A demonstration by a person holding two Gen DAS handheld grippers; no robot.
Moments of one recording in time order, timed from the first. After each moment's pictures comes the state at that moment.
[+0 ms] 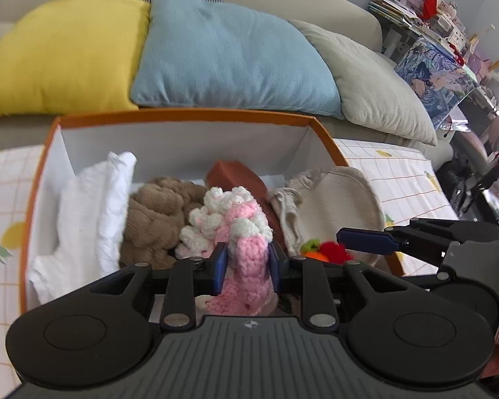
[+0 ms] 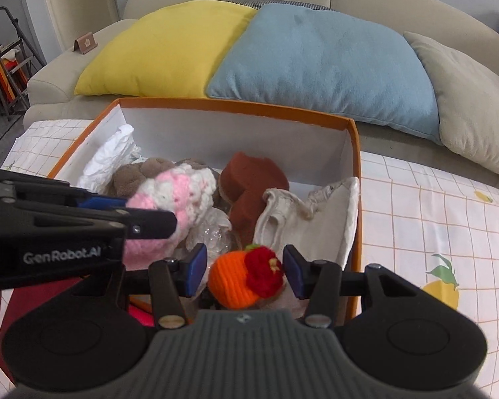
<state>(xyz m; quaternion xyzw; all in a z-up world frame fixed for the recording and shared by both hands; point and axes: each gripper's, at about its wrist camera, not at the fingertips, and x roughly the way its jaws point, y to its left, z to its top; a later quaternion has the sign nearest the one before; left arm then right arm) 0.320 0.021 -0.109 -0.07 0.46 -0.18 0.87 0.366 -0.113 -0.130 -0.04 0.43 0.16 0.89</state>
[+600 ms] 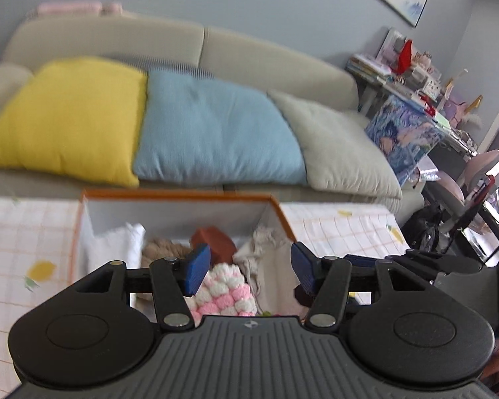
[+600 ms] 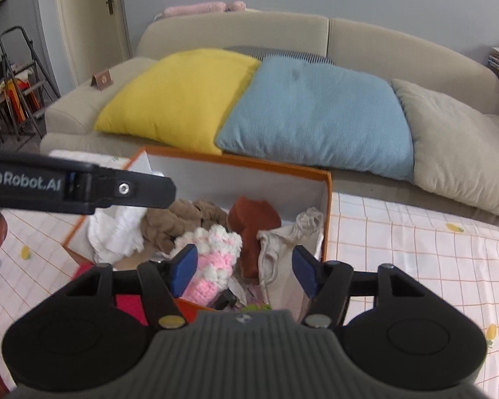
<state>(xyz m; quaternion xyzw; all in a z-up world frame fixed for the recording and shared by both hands) 0.261 0.028 -0.005 -0.09 0.35 -0.18 0.92 0.306 -0.130 -0.049 -0.02 0.35 0.16 0.92</state>
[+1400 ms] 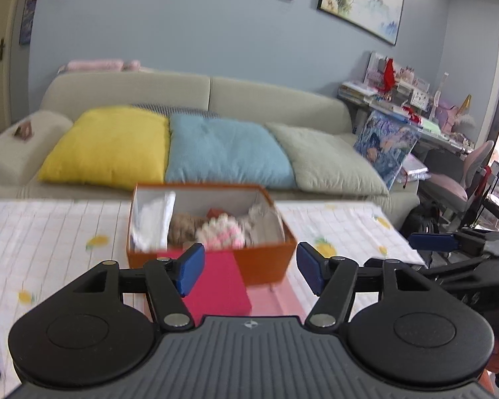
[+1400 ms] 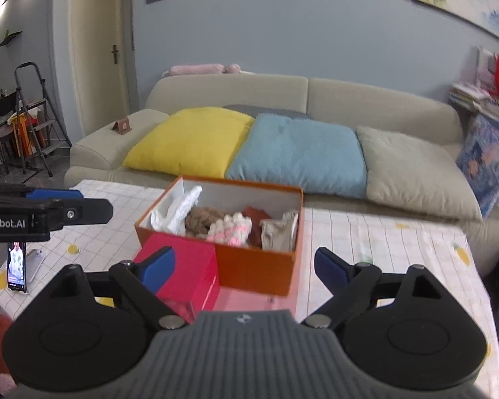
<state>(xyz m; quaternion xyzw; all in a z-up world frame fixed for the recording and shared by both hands) 0.063 0.026 0.011 -0.05 0.29 -0.14 0.95 0.089 -0.172 -0.003 0.00 0.29 0.13 0.95</state>
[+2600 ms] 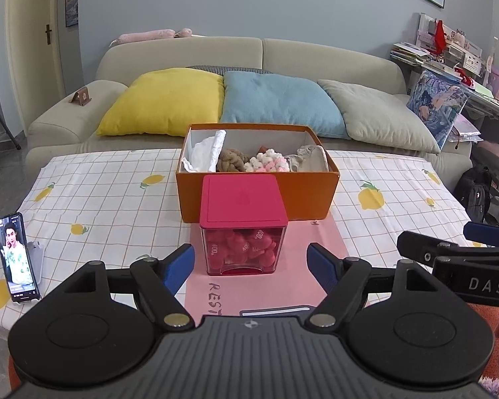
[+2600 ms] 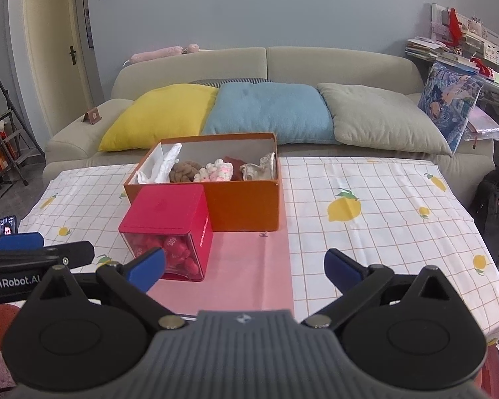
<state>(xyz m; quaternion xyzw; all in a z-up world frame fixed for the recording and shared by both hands) 0.005 0.005 -0.022 -0.01 0.34 -0.03 0.94 0.022 -0.166 -0.042 0.03 0.30 0.07 0.95</state>
